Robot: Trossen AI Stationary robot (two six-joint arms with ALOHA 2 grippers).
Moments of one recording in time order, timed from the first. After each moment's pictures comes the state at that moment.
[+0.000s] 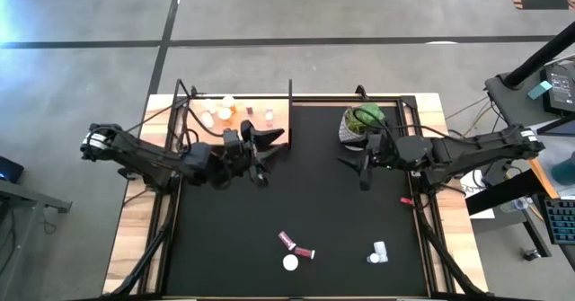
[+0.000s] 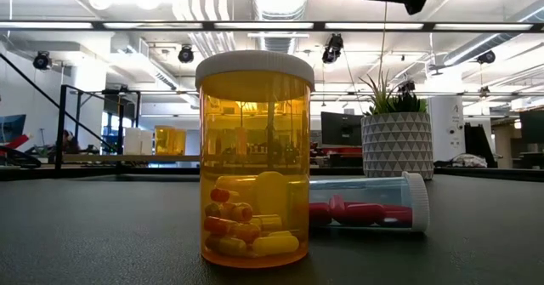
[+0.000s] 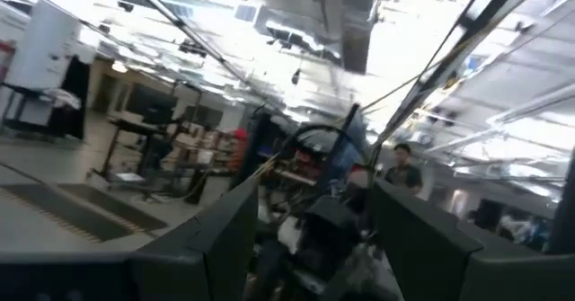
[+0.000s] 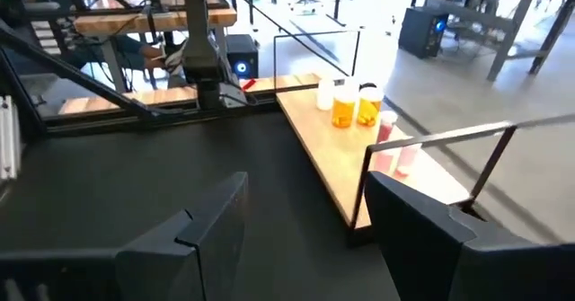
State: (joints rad) left arm -0.22 1.34 0.94 0.92 -0.54 -0.12; right arm 0.16 0.91 0.78 -0.12 0.38 0.11
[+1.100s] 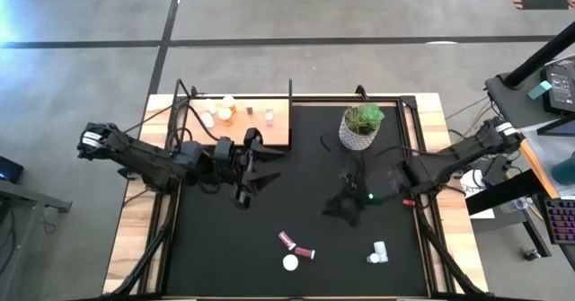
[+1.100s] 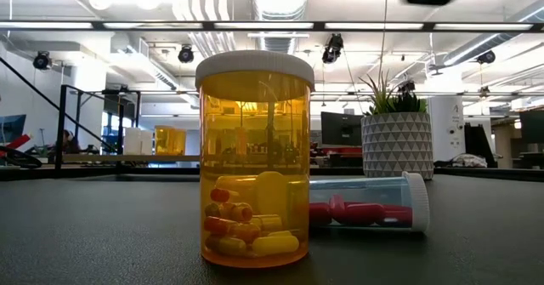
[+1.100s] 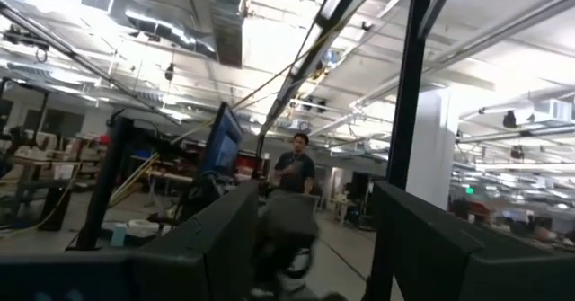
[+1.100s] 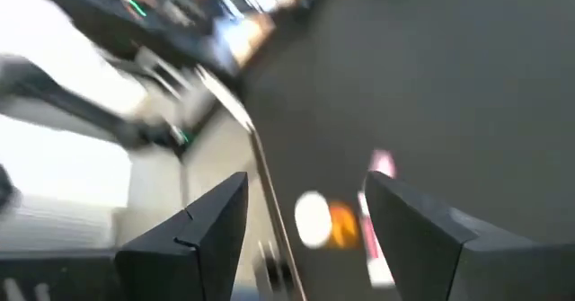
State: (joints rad) left arm -0.25 1.30 0.97 0.87 -0.18 -0.13; right arm 0.39 1.25 1.01 -0.26 0.09 1.04
